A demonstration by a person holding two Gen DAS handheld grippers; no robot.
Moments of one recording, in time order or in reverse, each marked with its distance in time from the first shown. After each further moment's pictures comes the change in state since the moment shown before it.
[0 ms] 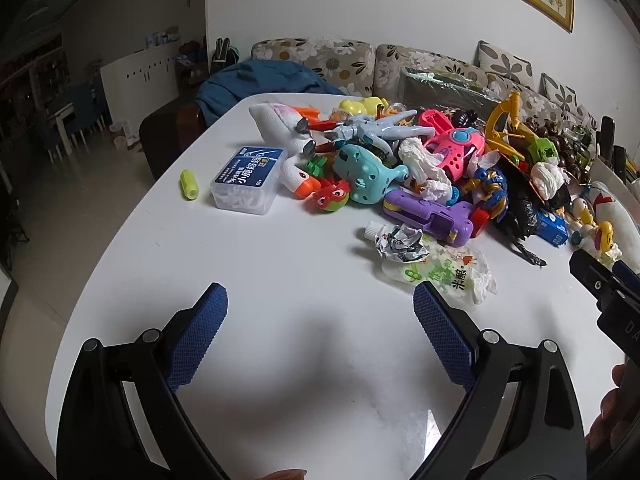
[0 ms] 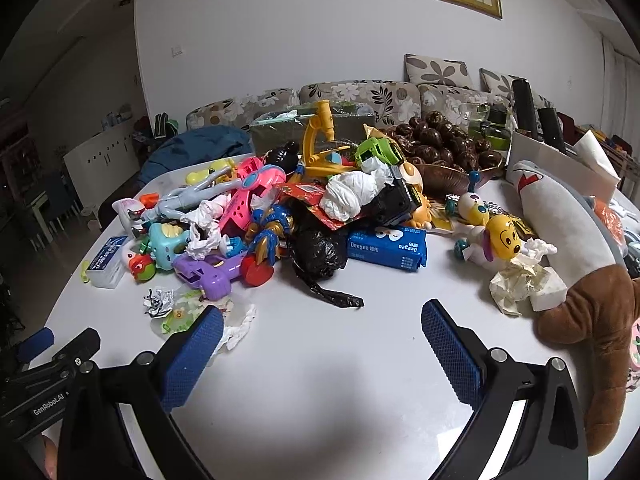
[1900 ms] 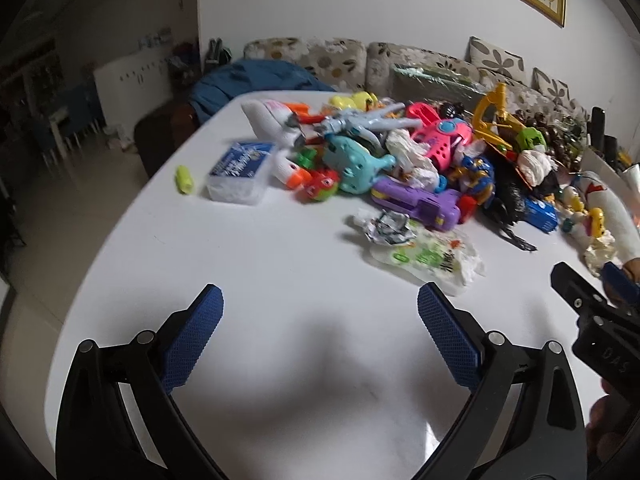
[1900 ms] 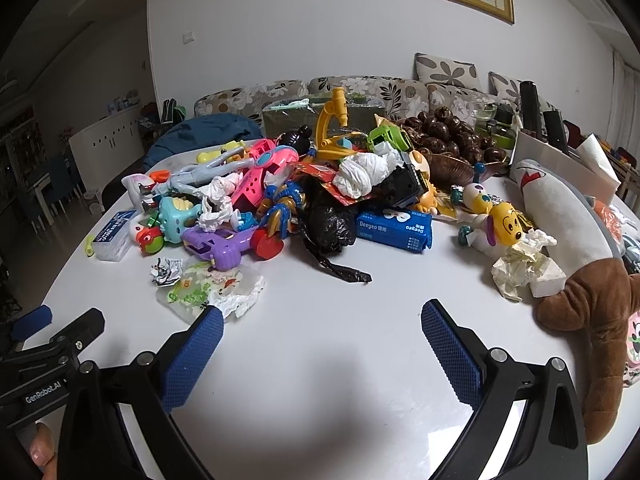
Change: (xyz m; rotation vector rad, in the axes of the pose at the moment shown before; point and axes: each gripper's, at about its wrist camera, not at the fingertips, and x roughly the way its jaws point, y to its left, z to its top) left arm -0.005 -0.004 -0.008 0.016 0.011 -0.035; right arm -0.009 0.009 -0.019 -0.052 0.020 0.004
